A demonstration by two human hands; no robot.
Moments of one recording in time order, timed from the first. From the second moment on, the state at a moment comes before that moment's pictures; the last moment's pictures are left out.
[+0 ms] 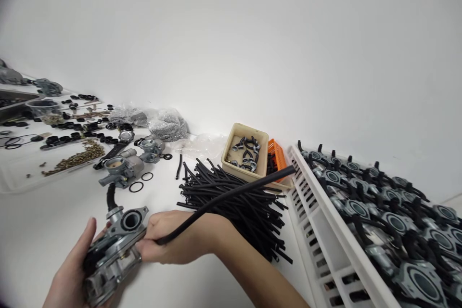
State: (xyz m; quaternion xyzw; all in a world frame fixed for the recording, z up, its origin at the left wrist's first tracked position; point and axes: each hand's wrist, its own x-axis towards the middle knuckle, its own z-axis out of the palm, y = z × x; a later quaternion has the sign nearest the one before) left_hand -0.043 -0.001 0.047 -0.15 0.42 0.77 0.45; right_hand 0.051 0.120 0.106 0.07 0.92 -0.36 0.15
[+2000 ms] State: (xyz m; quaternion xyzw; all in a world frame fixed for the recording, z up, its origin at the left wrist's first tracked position) left_hand -0.045 -0.003 0.041 -0.14 0.43 0.80 0.39; right_hand 0.046 0.129 0.098 0.00 0.93 -0.36 0.12
